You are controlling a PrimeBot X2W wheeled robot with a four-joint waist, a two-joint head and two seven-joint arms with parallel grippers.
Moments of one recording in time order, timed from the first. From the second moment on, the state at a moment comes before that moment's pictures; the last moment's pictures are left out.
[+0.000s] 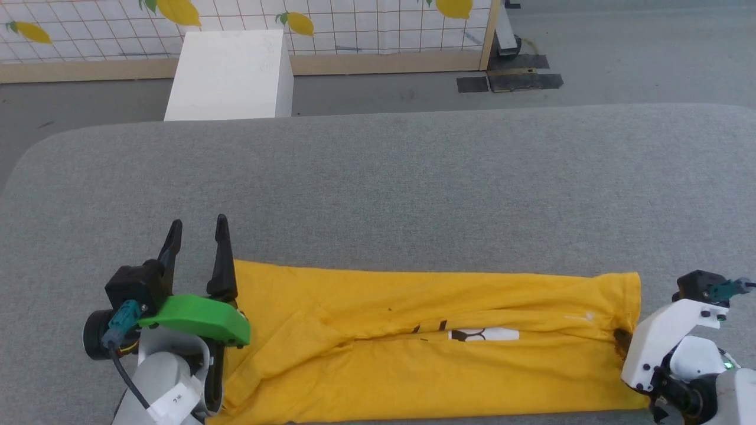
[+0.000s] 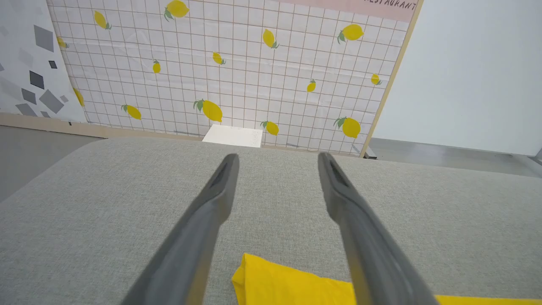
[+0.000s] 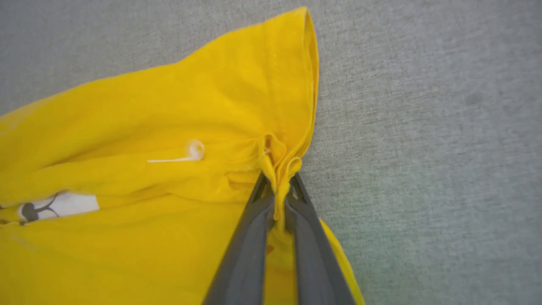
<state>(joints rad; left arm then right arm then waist) -0.22 0.17 -0.09 0.26 -0.33 0.02 -0.26 -0.17 -0.06 -0.29 0.33 0.23 0.13 0.69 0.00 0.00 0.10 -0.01</state>
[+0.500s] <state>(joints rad) -0.22 0.13 -0.04 0.27 -0.29 -0.02 -0.26 -0.17 -0.13 -0.55 0.33 -0.05 0.13 0.45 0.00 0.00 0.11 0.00</state>
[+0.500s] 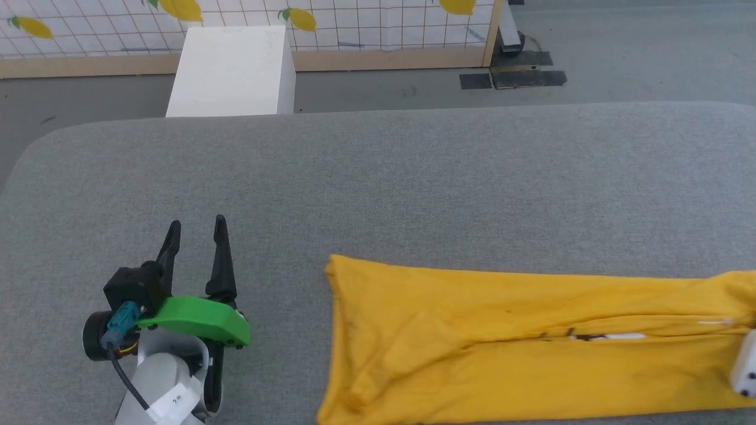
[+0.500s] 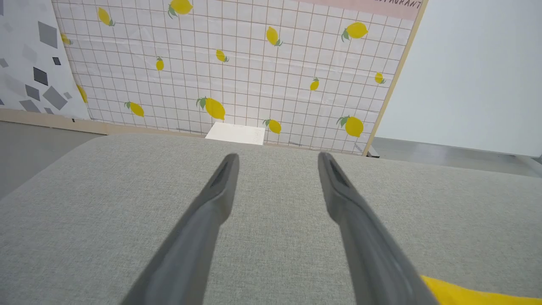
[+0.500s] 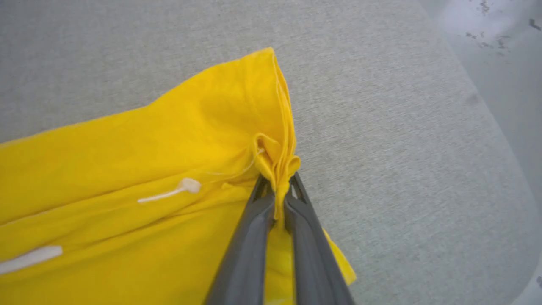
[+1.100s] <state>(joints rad) -0.20 0.11 0.00 0.28 -0.26 -0.05 -0.26 -0.02 -0.10 -0.28 -0.15 0.13 0.13 0.83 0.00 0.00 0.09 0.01</state>
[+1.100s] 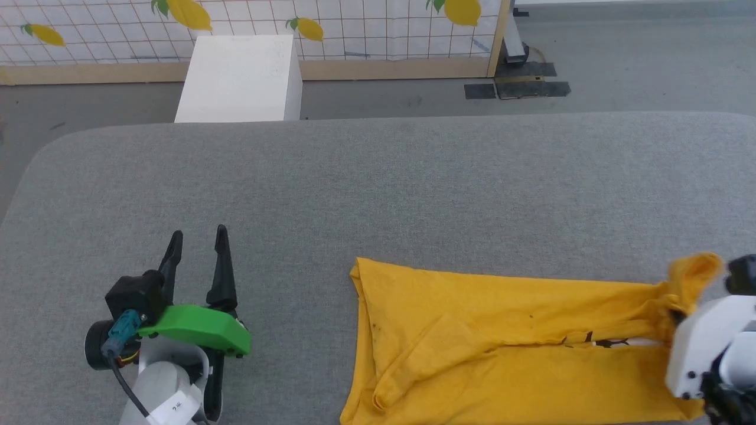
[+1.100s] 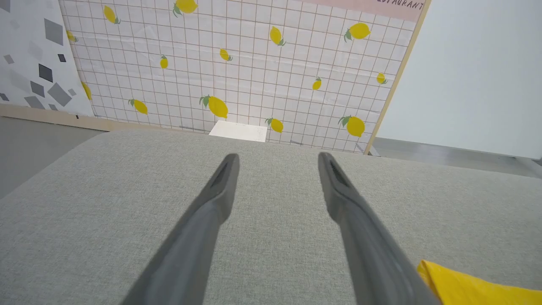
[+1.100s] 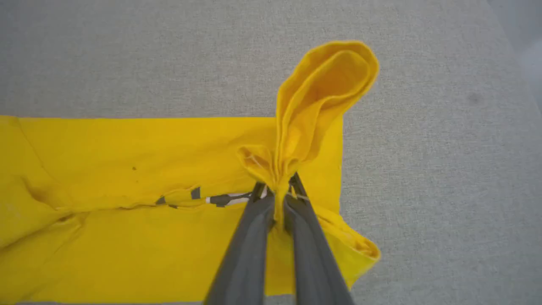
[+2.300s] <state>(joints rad) -0.28 0.06 0.00 0.31 -0.23 -0.09 -0.26 -0.34 -0.05 0.61 0.16 0.41 0.13 0.48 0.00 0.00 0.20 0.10</state>
